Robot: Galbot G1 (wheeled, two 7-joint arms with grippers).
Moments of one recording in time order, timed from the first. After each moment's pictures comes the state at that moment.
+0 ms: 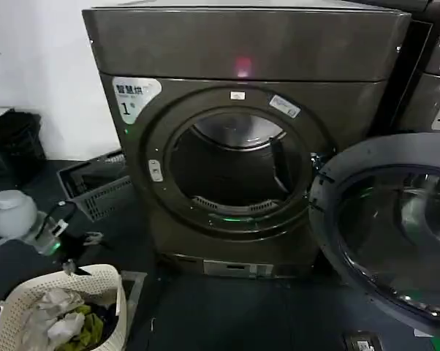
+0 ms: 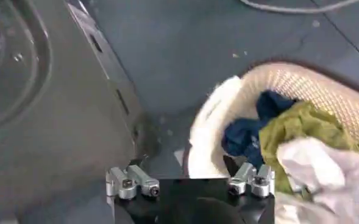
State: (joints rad) left arm -0.49 -0.35 1.33 -1.35 0.08 -0.51 0.89; right arm -1.49 1.05 2.11 1.62 0.37 -0.20 -0.32
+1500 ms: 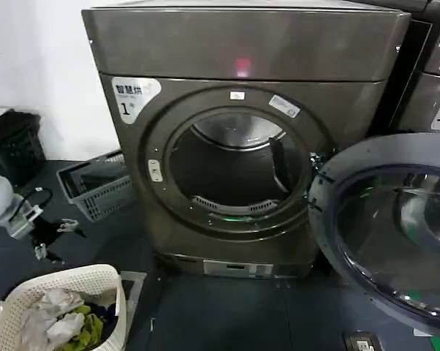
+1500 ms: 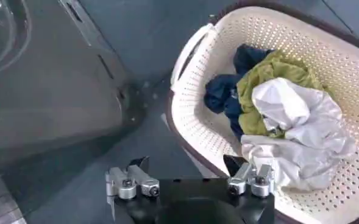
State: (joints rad) left arm -0.50 -0.35 1.25 -1.25 0.09 -0.68 1.00; right arm -1.50 1.05 2.12 1.63 0.37 -0.20 -0.32
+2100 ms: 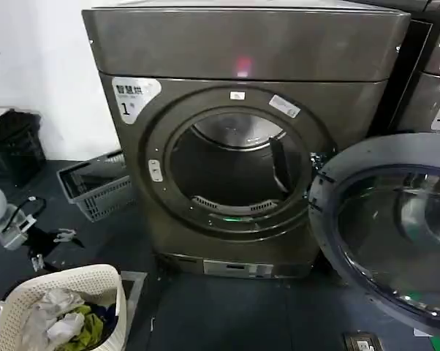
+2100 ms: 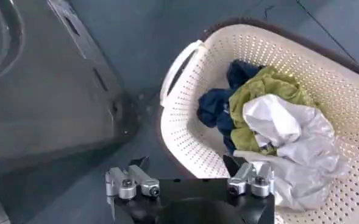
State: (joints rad) left arm -0.45 -0.31 1.22 -1.28 0.07 -0.69 1.01; right arm -1.50 1.06 2.10 1.63 0.36 -0.19 -0.32
